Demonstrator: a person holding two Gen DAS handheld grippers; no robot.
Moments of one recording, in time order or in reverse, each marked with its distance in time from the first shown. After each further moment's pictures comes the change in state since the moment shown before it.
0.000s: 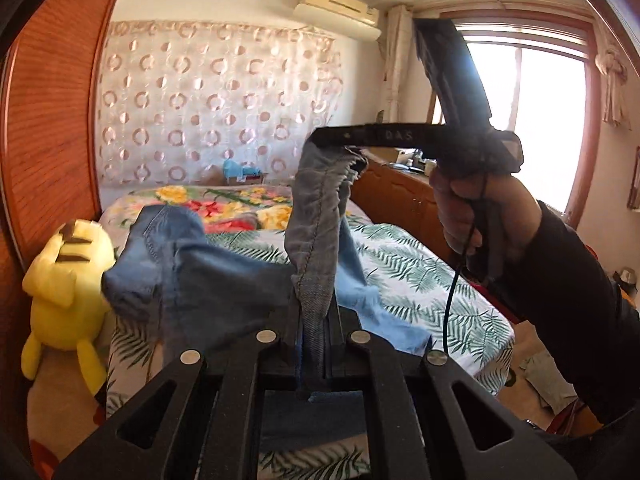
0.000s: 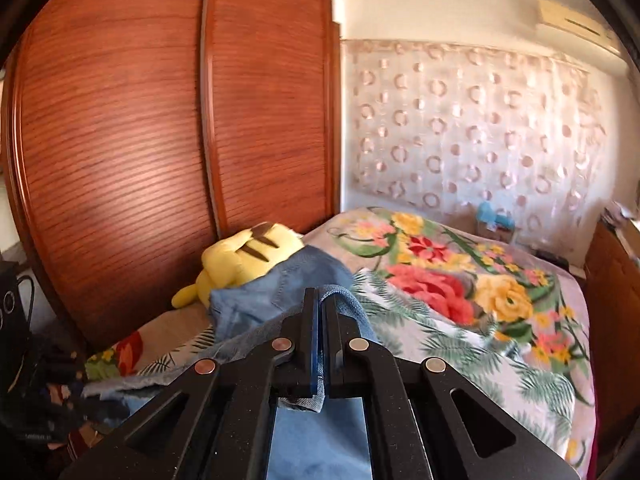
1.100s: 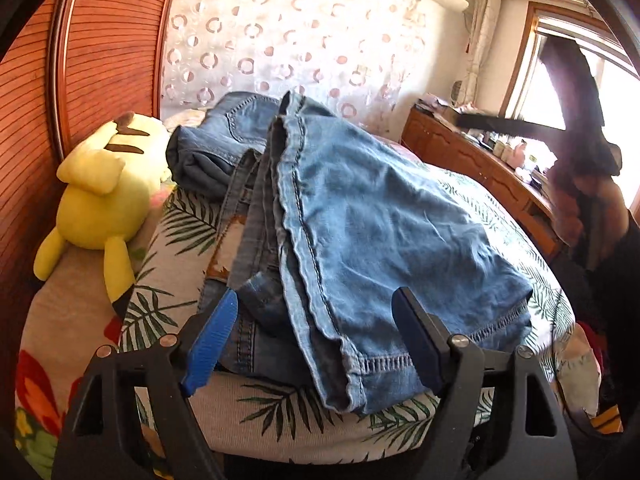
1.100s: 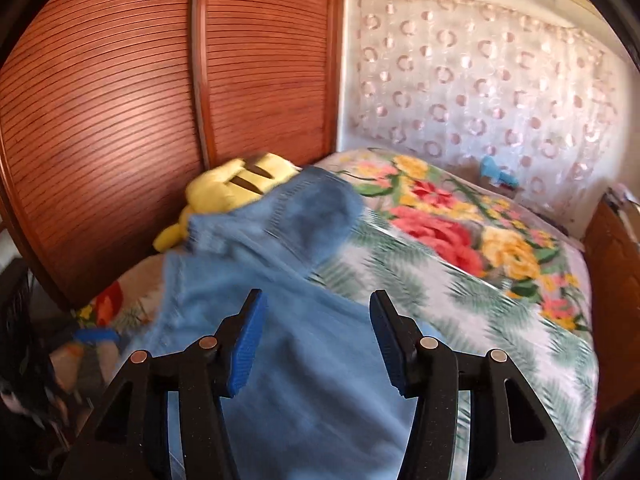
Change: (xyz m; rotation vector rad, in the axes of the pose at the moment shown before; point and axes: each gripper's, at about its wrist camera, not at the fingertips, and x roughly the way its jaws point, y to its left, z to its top) left arm 0.036 0.069 -0.079 -0.191 0.164 0.175; right arm 0.073 -0.050 -0.012 -0.004 0.191 -0.051
